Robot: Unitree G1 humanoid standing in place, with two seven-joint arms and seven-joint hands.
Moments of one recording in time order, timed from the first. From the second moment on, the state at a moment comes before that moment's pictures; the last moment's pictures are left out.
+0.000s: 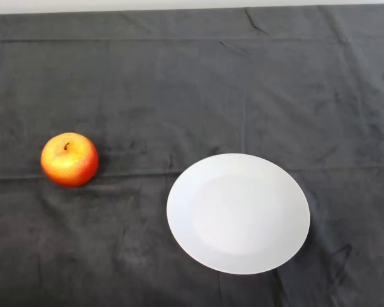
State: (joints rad) left arm -0.50 0.64 0.58 1.26 -0.66 -0.61 0.33; right arm -0.91 -0.58 -0.82 1.22 0.77 0.54 0.43
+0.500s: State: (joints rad) left arm -0.57 0.63 0.56 1.26 -0.56 -0.61 0.33; right arm -0.91 -0.58 -0.82 1.22 0.77 0.54 0.43
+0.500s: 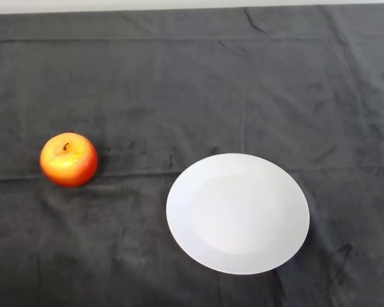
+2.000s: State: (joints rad) left arm -0.62 0.45 0.25 1.22 -0.17 -0.71 0.25; right arm -0.91 -0.58 -0.82 1.22 0.77 0.54 0.43
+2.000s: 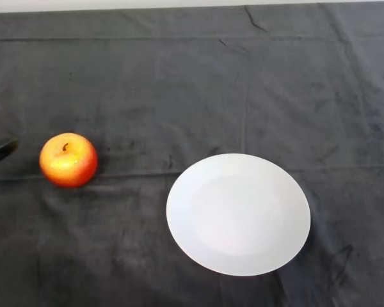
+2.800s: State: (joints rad) left arm -0.66 0.33 0.17 1.22 -0.08 -0.74 0.19; right arm -0.91 -0.58 -0.82 1.22 0.77 0.54 0.43
